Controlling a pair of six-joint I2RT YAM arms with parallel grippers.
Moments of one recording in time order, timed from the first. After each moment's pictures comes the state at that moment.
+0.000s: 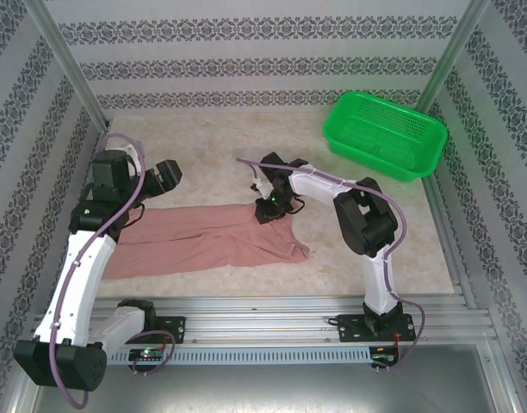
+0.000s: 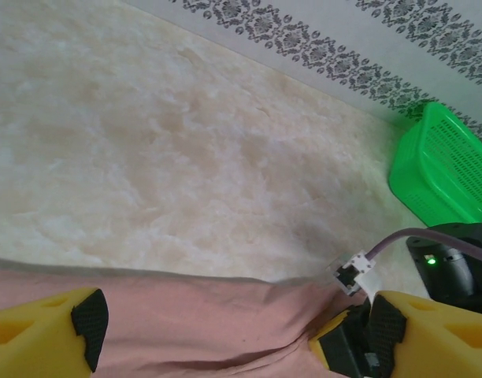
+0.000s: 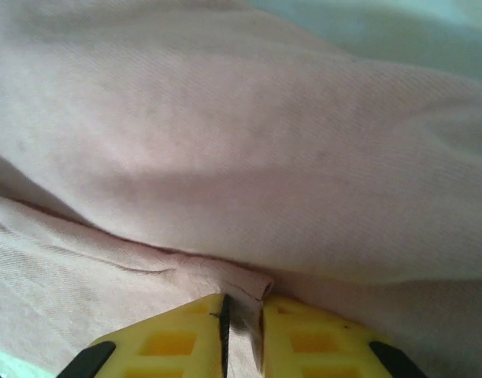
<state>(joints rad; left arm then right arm) -0.04 0.99 1.08 -0.66 0.19 -0.46 0.59 2.08 1.53 -0.83 -0.40 0.14</state>
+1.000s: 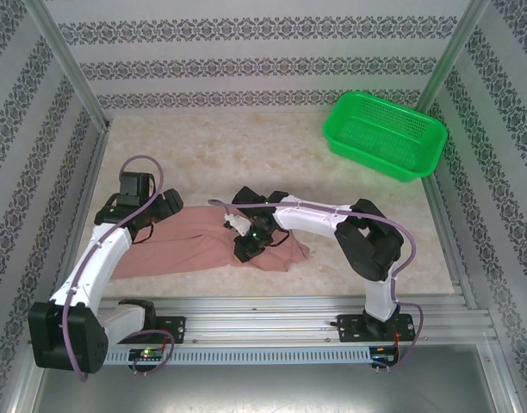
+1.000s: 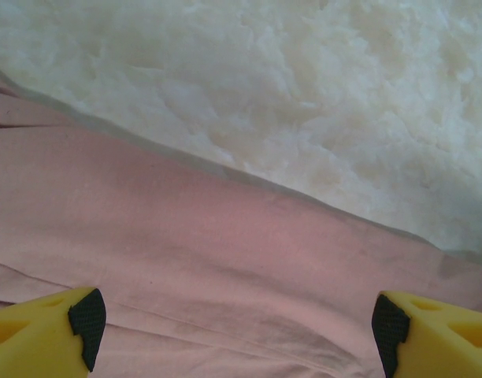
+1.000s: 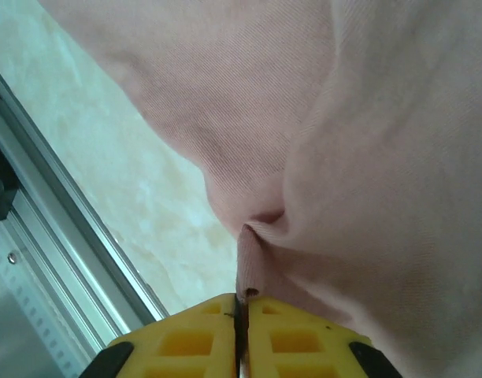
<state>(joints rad) -0.04 1.12 0.83 -0.62 0.02 -0.53 0.88 1.93 1.32 -0.72 -0.51 0.22</state>
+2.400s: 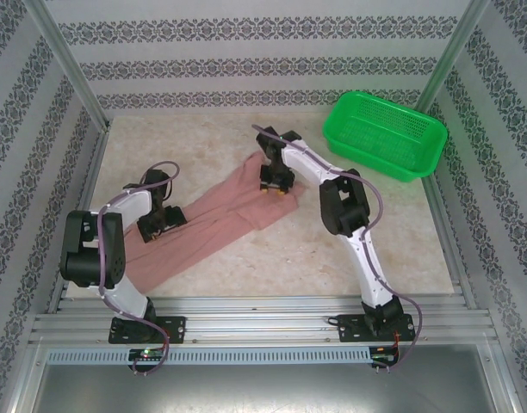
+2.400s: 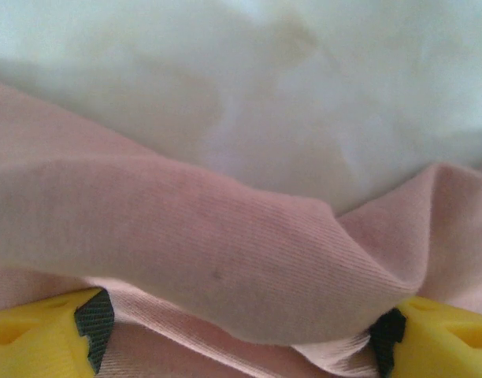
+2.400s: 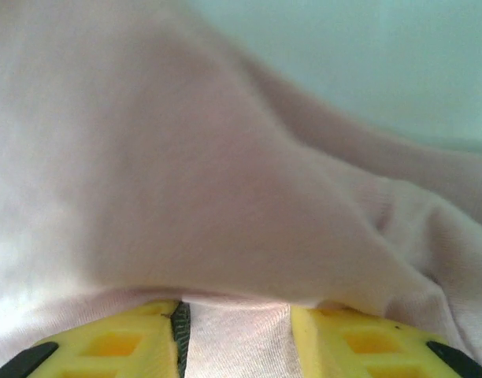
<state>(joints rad) 0.00 1.64 0.92 -0.73 -0.01 -0.59 0.47 2.55 2.30 -1.17 -0.09 0.65</state>
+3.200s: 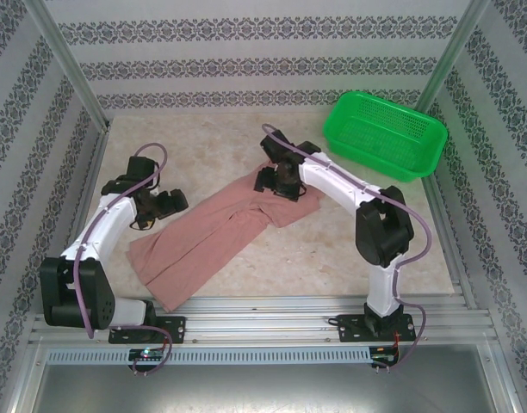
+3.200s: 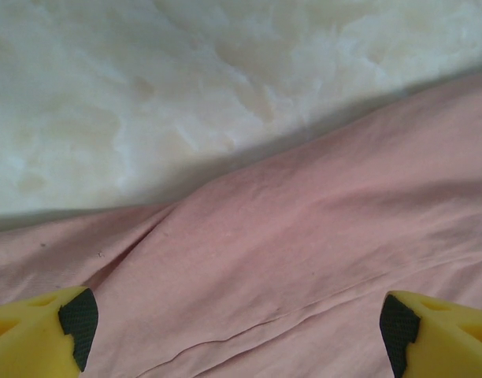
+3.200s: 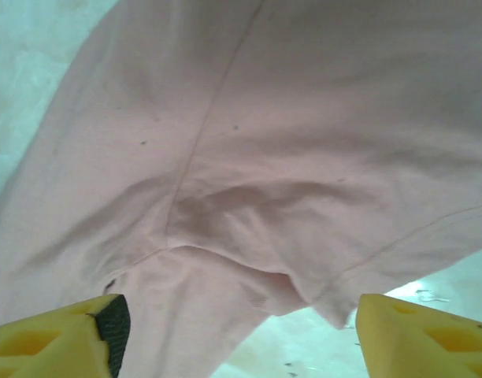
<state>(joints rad) 0.00 1.35 1.00 -0.84 0.13 -0.44 0.60 1.99 1.68 -0.92 -0.08 0.86</state>
